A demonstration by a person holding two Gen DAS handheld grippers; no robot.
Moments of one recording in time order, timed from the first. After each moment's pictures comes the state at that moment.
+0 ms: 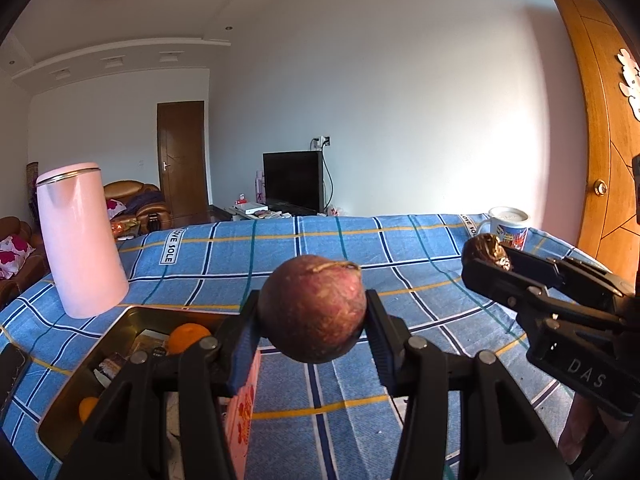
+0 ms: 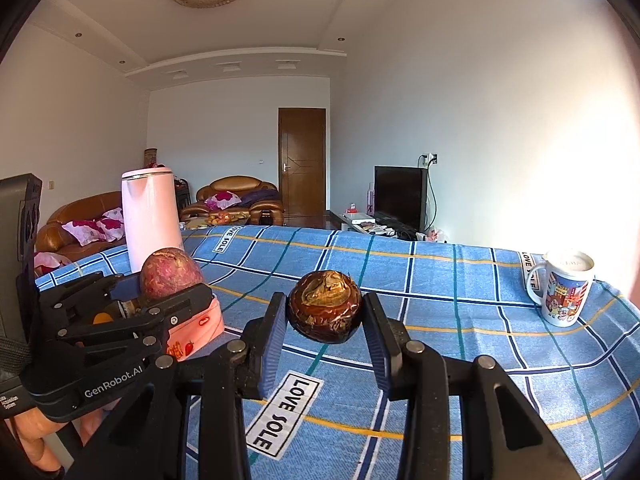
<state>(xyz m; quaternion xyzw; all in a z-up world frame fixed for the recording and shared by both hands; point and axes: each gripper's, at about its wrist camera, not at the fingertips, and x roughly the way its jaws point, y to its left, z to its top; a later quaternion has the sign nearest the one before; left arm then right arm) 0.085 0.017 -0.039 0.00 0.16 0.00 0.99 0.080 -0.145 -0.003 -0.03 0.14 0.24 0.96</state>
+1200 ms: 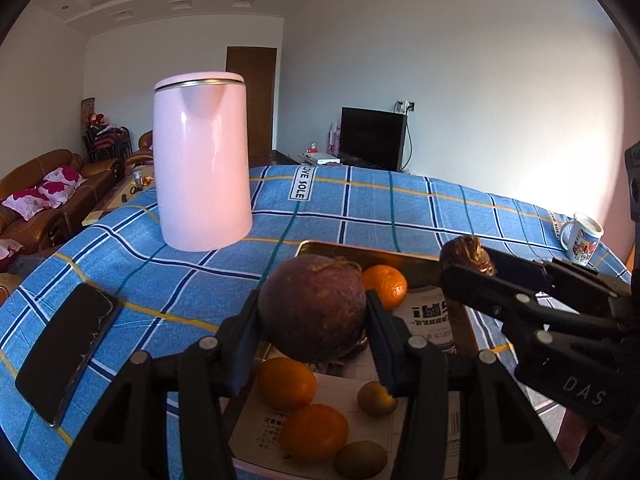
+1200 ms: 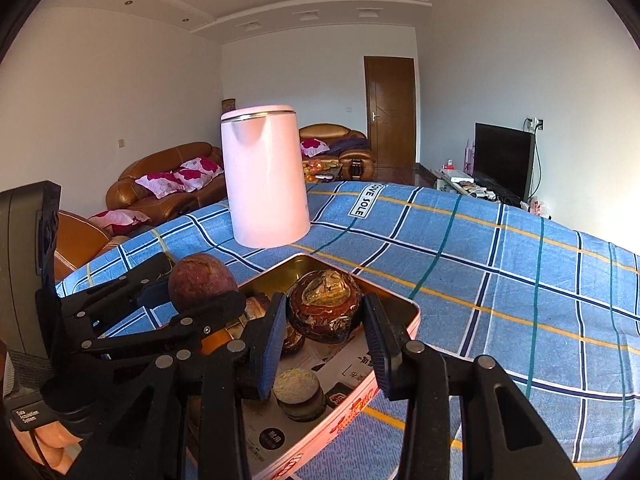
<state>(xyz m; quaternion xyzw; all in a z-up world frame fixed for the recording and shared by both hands) 0.059 0.161 -0.057 -0.07 0.25 0.11 0.96 0.094 0.036 -0.012 -0.06 0.23 0.39 0.89</state>
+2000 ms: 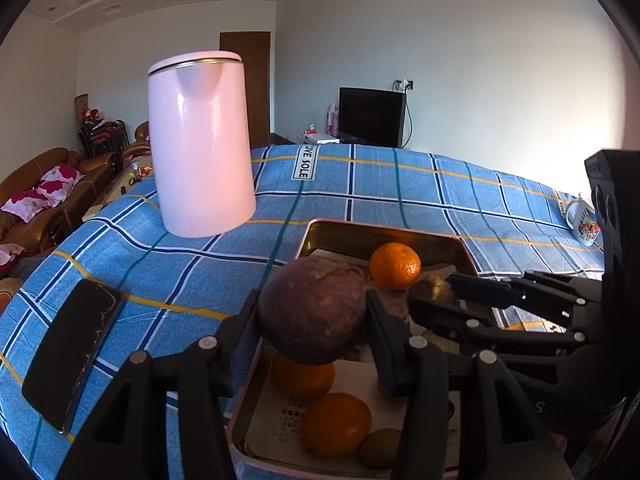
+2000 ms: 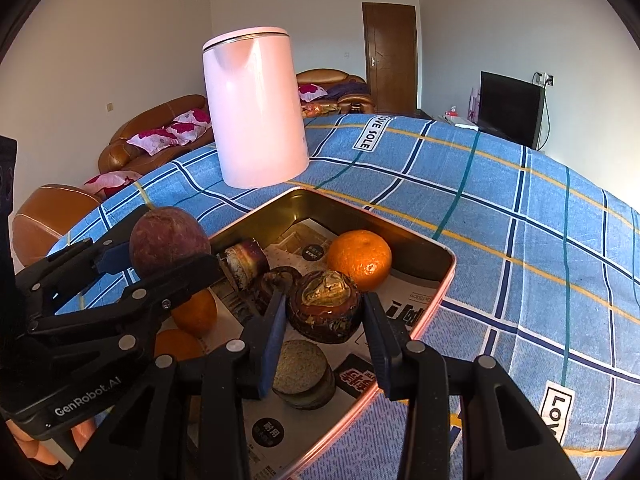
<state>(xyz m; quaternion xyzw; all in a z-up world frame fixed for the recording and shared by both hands) 0.063 0.166 -0.063 -0.05 0.29 0.11 0.95 0.116 0.059 -0.047 -0.09 0.33 0.38 0.86</state>
